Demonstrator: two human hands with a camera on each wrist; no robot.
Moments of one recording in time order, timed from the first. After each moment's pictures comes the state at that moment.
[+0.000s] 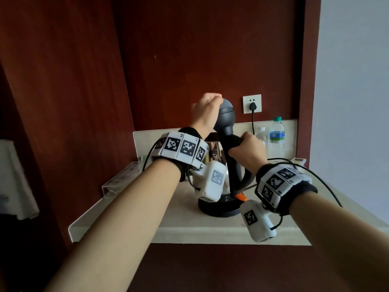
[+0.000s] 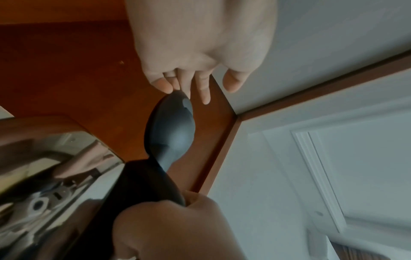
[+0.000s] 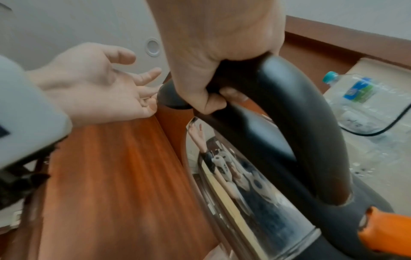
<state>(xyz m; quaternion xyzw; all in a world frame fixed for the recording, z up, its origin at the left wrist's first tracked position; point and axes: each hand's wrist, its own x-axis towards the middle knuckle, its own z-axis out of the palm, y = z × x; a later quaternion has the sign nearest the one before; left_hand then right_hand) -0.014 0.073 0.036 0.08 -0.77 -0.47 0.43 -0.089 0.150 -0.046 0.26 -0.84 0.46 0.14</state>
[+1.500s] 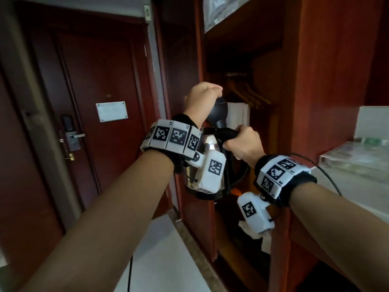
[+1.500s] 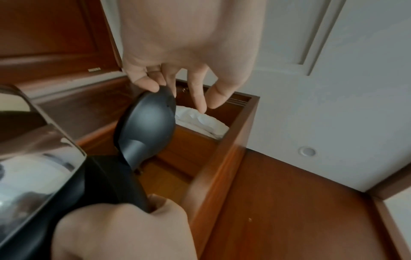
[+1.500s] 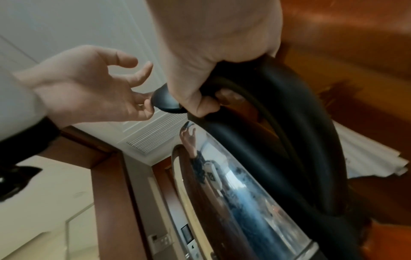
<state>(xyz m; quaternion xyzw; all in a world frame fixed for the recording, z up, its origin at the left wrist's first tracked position) 0.478 -0.059 0.032 0.43 -0.66 -0.18 0.59 0.364 -0.065 -0.050 0.63 -0.58 0.49 -0.16</state>
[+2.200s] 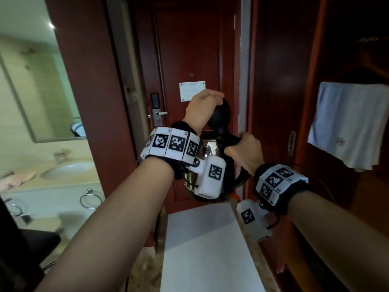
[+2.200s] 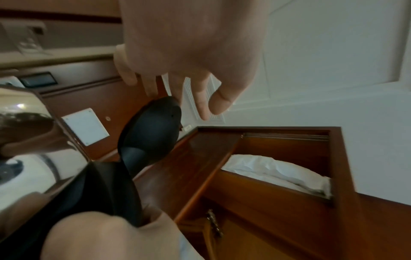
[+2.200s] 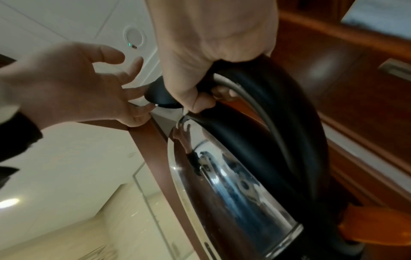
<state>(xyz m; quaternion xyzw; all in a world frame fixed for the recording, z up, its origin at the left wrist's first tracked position) 0.722 -0.101 -0.015 0.54 -0.55 -0.15 0.61 0.614 -0.158 -0.101 0.73 -0.46 0.43 -0.28</state>
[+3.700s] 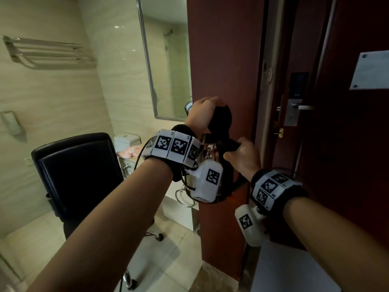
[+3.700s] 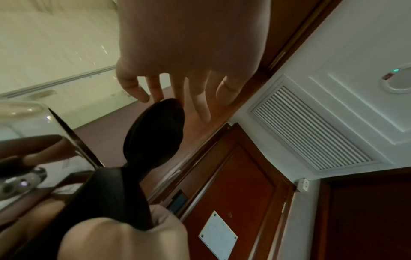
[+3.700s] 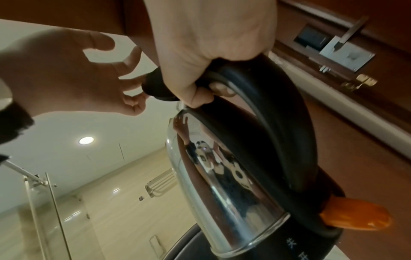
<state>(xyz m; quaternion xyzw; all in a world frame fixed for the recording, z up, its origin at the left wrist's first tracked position) 1.245 -0.164 -0.040 0.71 -0.28 -0.03 0.65 1.211 -0.273 -0.140 0.83 -0.23 0.30 -0.41</state>
